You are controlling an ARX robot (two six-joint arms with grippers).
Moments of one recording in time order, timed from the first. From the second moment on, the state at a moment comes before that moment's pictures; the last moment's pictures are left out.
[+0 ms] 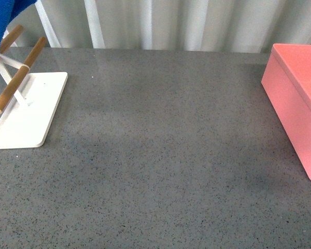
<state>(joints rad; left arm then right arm) 0.03 1.55 1.24 -0.13 0.30 -0.05 0.00 0.00 0.02 0.00 0.00 -0.01</state>
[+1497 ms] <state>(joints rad) -0.33 1.48 1.05 0.05 0.30 -0.24 0.14 1.66 0.63 0.66 -0.96 0.24</state>
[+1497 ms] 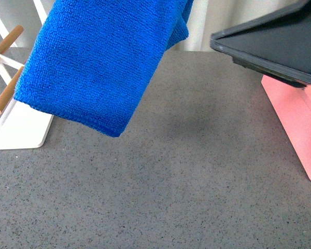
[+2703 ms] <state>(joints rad) -0.33 1.48 1.05 0.05 0.29 -0.24 0.39 1.99 0.99 0.99 -0.89 0.59</state>
